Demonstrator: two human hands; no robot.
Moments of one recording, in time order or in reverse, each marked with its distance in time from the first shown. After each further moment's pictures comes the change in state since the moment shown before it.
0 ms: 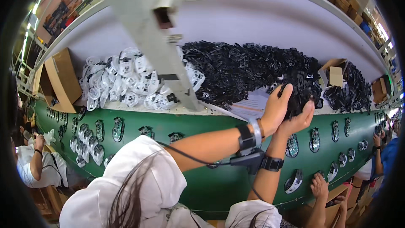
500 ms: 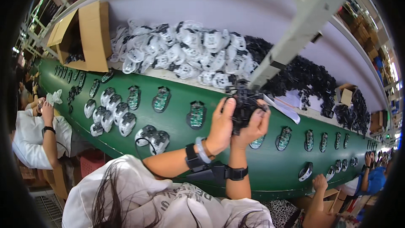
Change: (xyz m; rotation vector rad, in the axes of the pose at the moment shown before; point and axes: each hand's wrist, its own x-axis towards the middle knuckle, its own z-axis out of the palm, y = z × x) left_hand -0.208 0.182 -0.198 -0.194 0.383 0.108; right_hand -0.287 -0.116 0.044 0.088 -0.467 0.154
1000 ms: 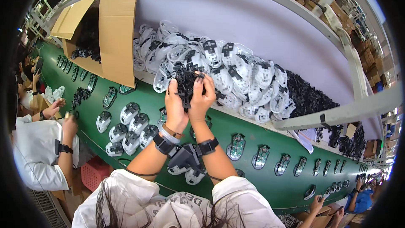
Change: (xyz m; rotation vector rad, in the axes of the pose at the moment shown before) left_hand 0.128 0.200 -0.217 -0.074 0.398 0.312; right_hand -0.121 0.046 0.318 0.167 -0.449 0.054
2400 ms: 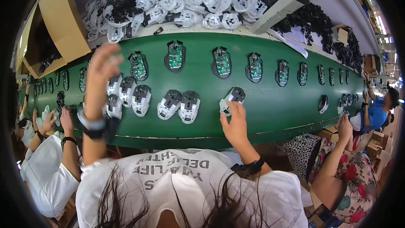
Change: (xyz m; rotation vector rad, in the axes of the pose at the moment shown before) left_hand -0.062 0.112 -0.066 1.069 -0.690 0.078; right_hand -0.240 -0.108 -0.275 -1.055 -0.337 0.402
